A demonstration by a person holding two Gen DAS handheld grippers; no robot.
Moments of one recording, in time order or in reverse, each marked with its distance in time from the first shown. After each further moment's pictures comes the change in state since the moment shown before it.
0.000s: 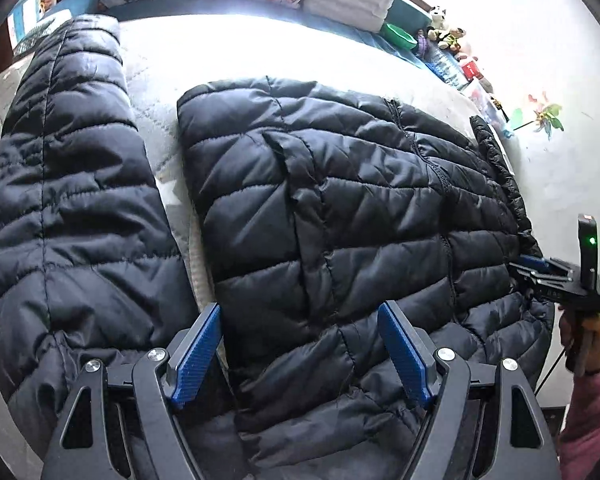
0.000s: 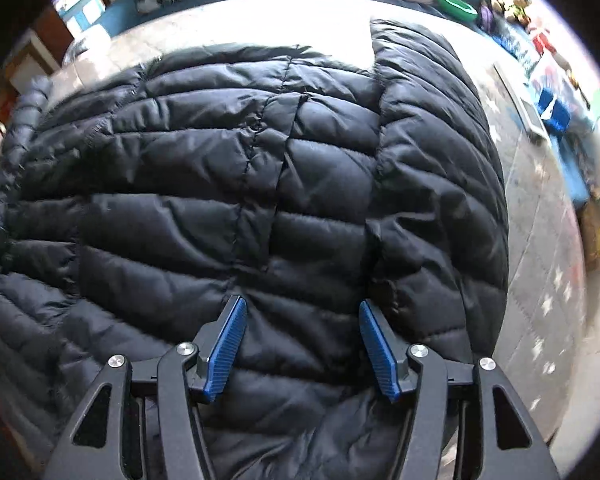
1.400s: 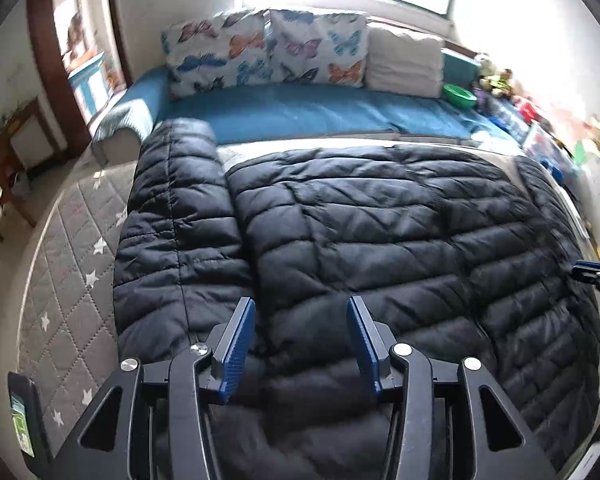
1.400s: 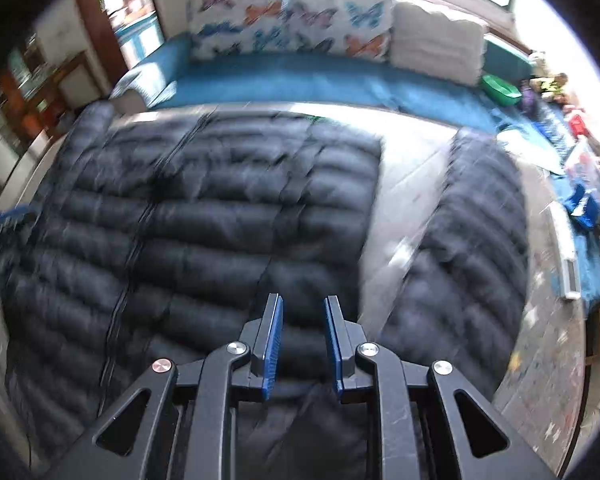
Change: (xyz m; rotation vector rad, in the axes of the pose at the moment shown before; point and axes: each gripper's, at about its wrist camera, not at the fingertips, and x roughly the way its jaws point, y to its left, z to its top) left arm -0.075 -0.005 0.037 0.072 -0.309 0.347; right arm -0.044 0.040 0.069 -0.140 -0.224 0.132
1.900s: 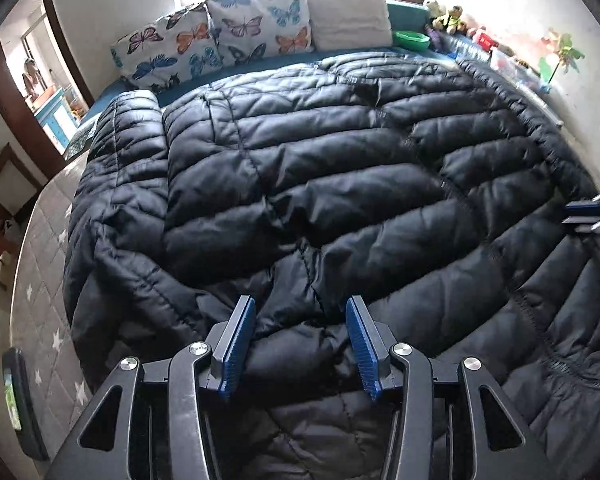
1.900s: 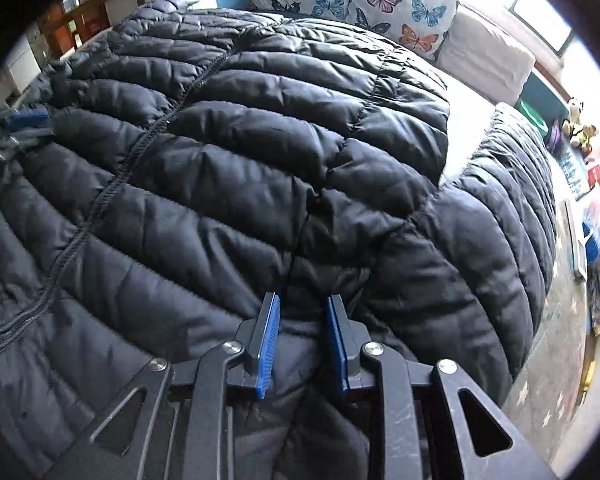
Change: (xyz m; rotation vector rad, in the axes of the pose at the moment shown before) left arm -0.002 -0.075 -0.106 0.204 0.081 0.012; right arm 0.003 0.044 -0.099 -0.208 0.062 -0.033
